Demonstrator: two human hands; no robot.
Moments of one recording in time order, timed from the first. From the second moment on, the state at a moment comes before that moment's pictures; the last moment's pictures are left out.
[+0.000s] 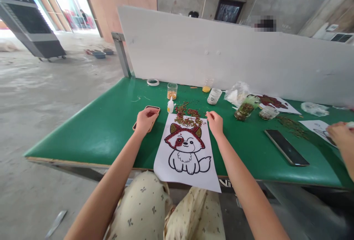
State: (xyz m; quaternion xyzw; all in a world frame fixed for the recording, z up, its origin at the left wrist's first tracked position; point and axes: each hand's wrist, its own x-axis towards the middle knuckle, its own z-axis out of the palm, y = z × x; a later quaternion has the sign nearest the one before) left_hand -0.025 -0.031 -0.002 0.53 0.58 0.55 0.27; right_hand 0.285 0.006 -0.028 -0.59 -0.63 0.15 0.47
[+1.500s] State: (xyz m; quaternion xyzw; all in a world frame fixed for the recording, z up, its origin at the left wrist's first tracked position) left_hand -0.019 -0.029 -0.014 0.75 0.55 0.35 0.12; right_hand 0.285 0.016 -0.032 -0.59 -0.64 0.18 0.46
